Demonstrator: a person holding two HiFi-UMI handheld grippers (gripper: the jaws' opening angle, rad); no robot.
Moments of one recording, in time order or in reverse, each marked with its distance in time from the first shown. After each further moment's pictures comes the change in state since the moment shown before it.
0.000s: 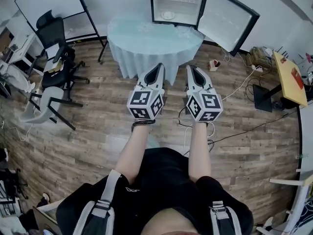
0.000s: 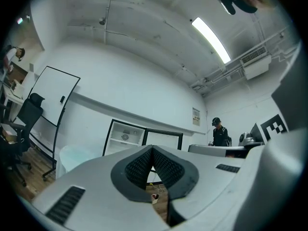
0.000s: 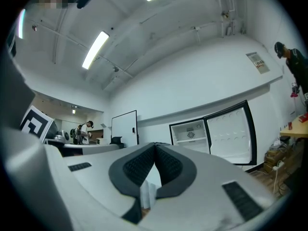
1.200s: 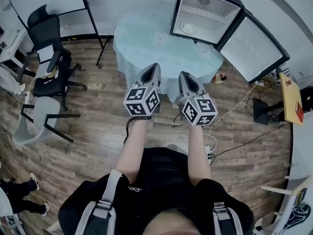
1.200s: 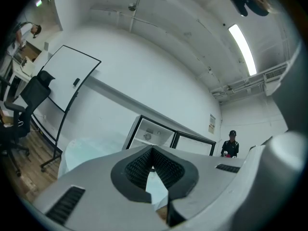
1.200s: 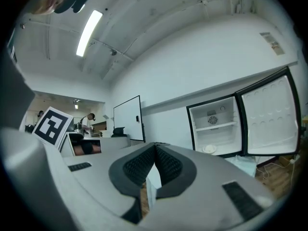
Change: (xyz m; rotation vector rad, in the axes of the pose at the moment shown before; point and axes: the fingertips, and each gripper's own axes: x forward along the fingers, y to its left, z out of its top) left arm 0.118 0.282 0.020 -0.188 0.038 0.050; right arm 0.272 0.083 -0.063 0.024 0.139 0.064
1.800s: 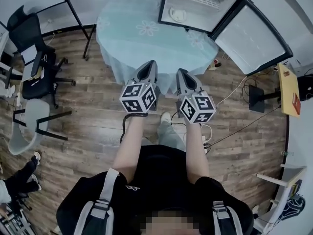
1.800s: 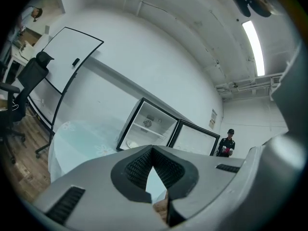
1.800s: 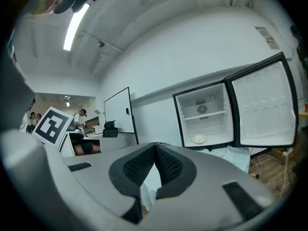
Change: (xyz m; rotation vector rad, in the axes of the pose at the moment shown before) left arm 0.083 0.008 -0.068 -0.074 0.131 -0.011; right arm 0.031 -0.086 -0.043 0.055 0.099 -0.077
